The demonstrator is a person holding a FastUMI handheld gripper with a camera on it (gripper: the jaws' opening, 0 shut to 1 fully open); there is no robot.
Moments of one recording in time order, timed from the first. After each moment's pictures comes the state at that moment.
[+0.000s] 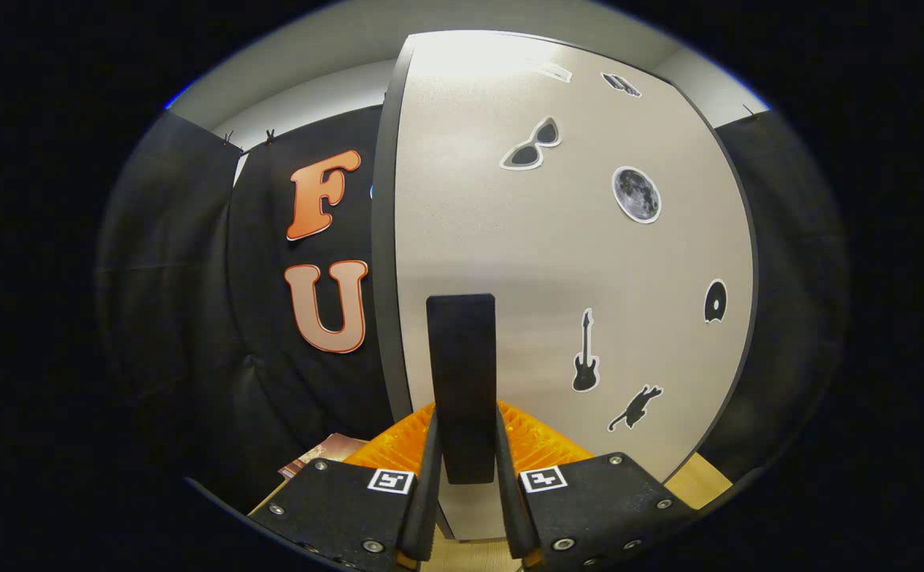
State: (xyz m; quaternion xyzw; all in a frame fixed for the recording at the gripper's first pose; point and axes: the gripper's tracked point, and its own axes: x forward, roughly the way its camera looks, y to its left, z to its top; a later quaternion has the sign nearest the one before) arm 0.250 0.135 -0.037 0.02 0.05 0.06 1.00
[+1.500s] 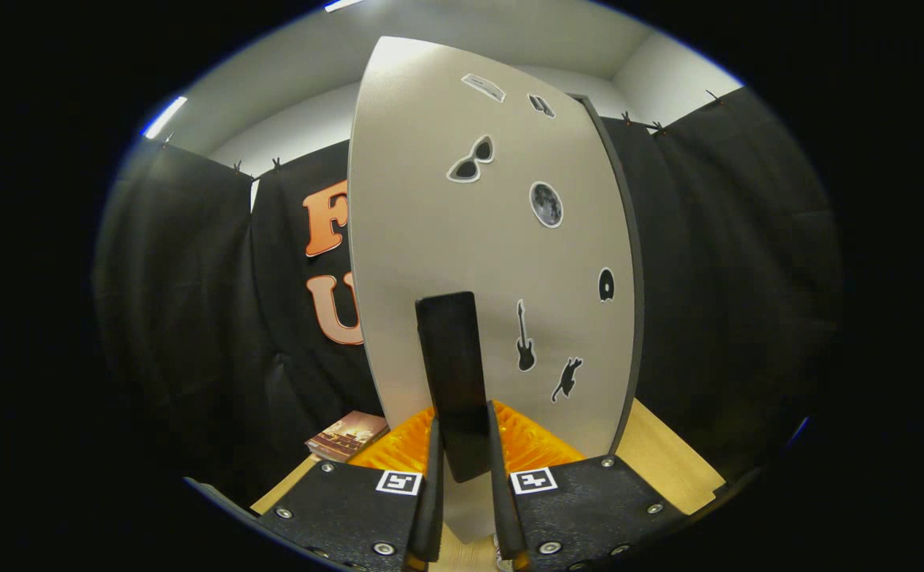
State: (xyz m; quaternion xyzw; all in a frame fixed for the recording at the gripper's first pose) arm 0.127 0.033 -0.040 0.06 0.05 0.09 0.99
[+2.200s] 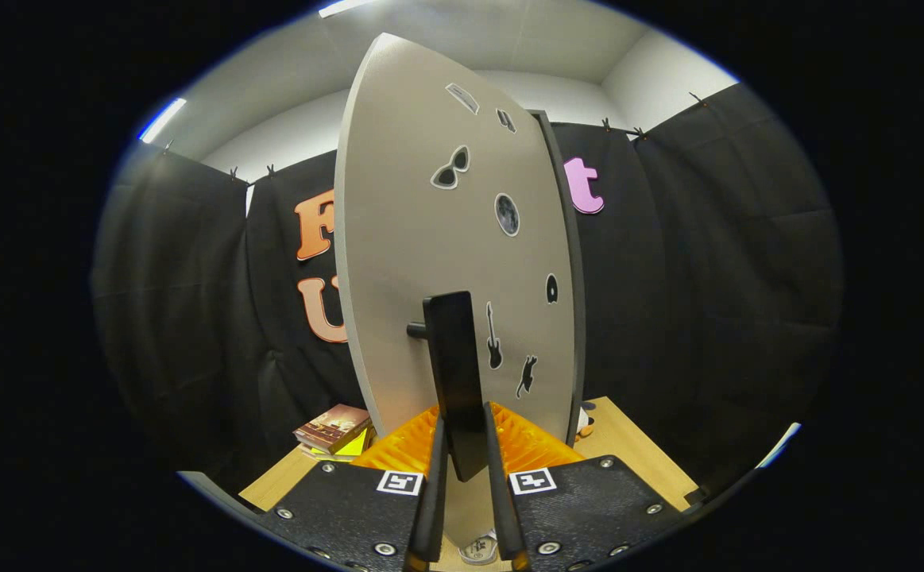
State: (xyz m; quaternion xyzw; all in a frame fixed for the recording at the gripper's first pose) arm 0.092 -0.034 -0.041 0.05 0.05 0.08 0.99
